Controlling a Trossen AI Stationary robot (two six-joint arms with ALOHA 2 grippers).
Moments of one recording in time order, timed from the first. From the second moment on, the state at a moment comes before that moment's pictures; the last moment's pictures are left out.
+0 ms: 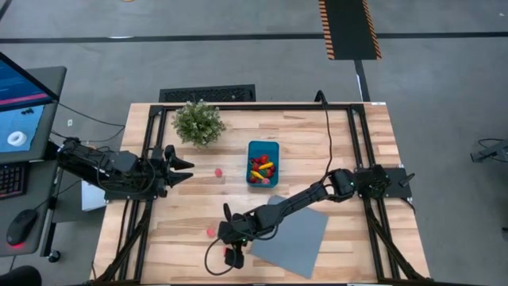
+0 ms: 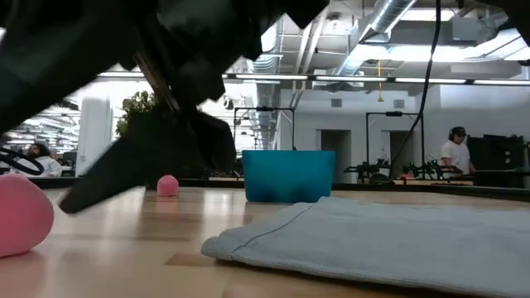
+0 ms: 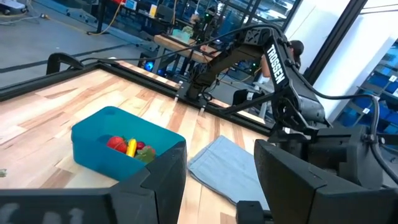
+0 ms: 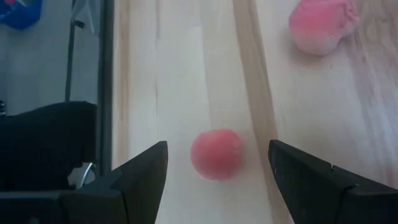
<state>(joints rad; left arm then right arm) -0.34 0.22 0.29 -0.11 -0.37 -0.43 0.39 2.44 1.95 -0.38 -0.15 0.58</state>
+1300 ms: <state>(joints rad) -0.34 0.22 0.29 -0.12 -0.37 -0.44 0.41 2.50 1.98 -0.38 -0.15 0.56</state>
